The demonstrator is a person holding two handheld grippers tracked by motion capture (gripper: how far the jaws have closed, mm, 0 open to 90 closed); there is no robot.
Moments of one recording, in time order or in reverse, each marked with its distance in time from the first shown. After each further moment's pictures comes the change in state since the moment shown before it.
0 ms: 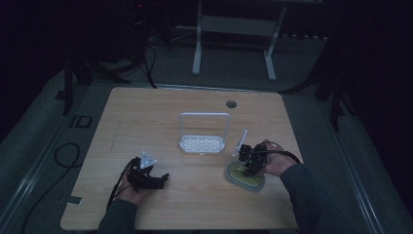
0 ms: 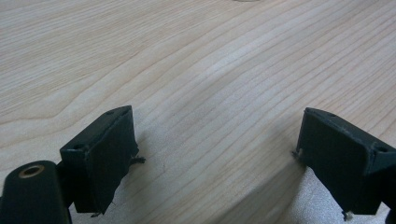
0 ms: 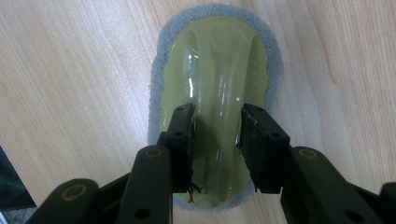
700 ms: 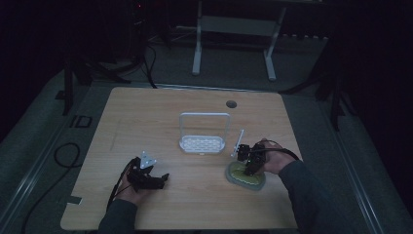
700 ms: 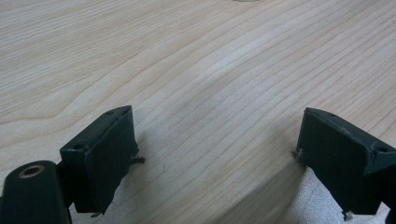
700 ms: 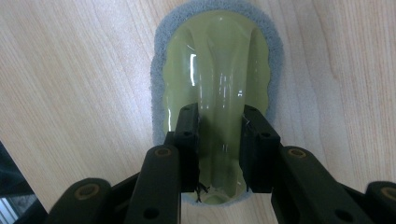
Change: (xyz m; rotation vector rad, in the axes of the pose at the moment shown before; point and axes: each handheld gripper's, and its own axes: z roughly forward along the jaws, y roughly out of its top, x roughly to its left) left arm 0.000 0.000 0.000 0.000 0.000 0.000; right arm -0.002 0.005 0.000 0.061 0.001 -0.013
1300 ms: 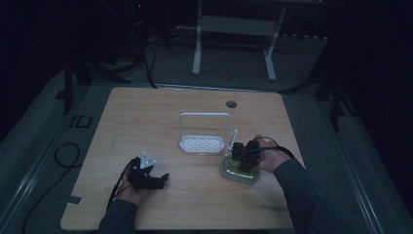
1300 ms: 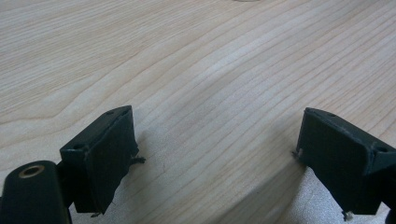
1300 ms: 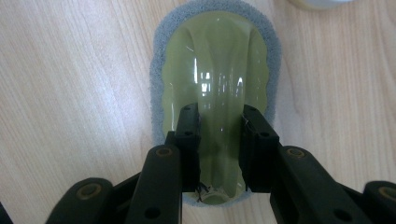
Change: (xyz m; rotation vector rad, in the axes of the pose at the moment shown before) left arm 0.000 0.000 0.000 -0.001 0.000 0.000; right arm 0.009 0.018 -0.011 -0.039 -0.108 -0.086
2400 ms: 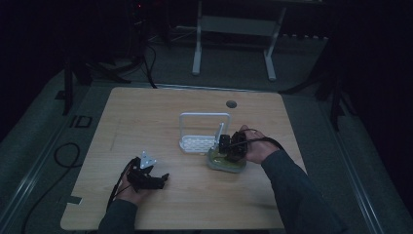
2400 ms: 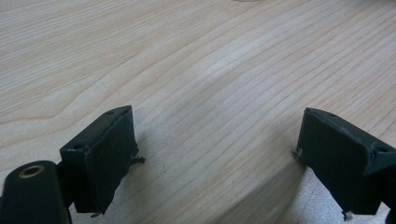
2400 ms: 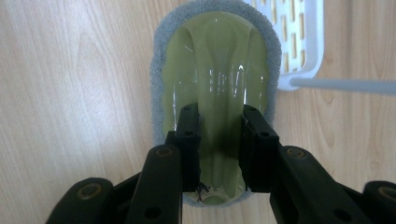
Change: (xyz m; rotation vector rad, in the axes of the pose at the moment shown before) left arm 0.000 0.000 0.000 -0.002 0.000 -0.002; right arm -0.003 0.043 -0.020 -0.079 -0.081 -0.112
